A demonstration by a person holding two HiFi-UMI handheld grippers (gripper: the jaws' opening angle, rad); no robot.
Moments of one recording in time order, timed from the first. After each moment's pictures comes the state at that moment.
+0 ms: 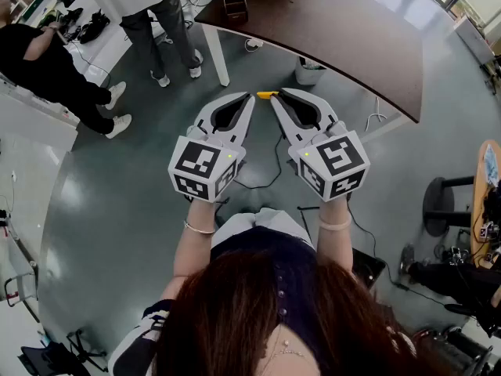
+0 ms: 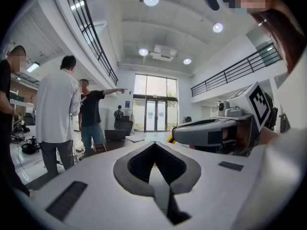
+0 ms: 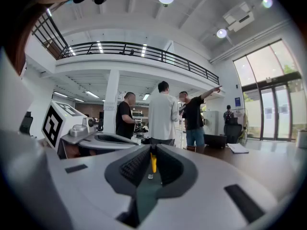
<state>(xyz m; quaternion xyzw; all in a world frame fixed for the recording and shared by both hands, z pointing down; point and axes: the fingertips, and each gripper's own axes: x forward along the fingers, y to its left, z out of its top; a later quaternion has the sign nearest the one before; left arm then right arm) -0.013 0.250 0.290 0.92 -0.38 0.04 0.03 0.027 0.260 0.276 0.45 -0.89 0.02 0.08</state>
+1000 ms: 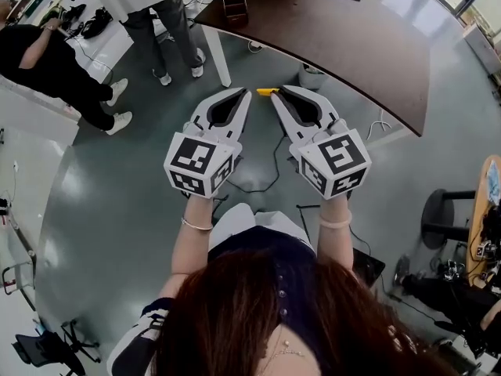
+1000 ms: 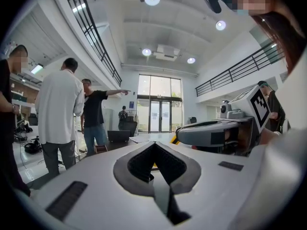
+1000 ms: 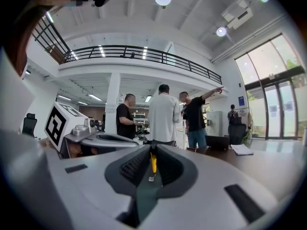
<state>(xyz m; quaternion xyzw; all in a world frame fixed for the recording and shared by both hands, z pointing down) 0.017 0.203 0.294 0.91 -0.41 0.04 0.03 0.064 0.214 0.283 0.42 -0.90 0.02 0.07</state>
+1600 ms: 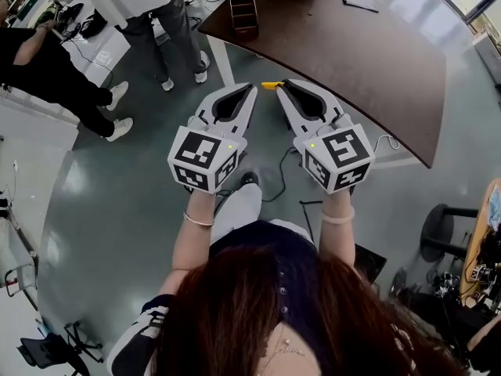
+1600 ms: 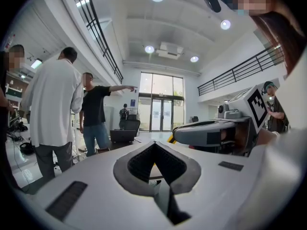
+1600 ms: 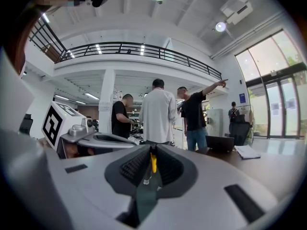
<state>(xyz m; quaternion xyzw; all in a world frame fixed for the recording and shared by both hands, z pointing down) 0.004 0.055 0.308 0.91 -0.40 0.04 0.04 0.049 0.061 0.296 0.43 -0.90 0.03 0.07</state>
